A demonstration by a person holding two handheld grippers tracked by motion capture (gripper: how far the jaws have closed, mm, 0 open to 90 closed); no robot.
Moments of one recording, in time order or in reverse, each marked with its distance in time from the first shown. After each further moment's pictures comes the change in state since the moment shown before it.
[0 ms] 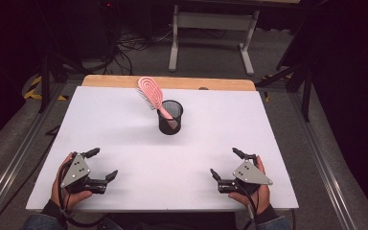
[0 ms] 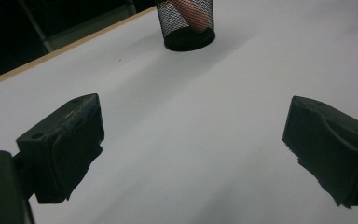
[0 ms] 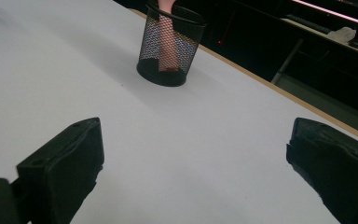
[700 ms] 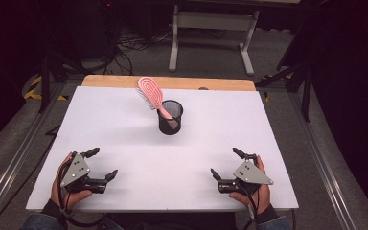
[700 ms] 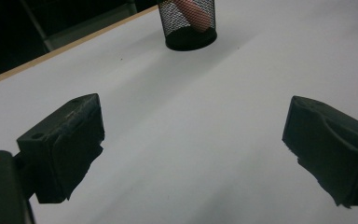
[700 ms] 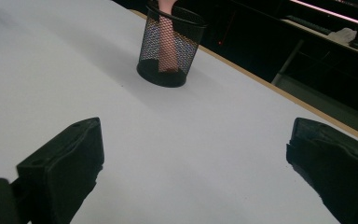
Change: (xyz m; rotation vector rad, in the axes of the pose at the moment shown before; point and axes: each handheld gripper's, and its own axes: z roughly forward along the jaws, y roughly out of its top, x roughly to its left) left arm 0.002 0.000 0.000 0.004 -0.002 -0.004; right arm -0.001 0.000 0.000 -0.002 0.002 -0.001
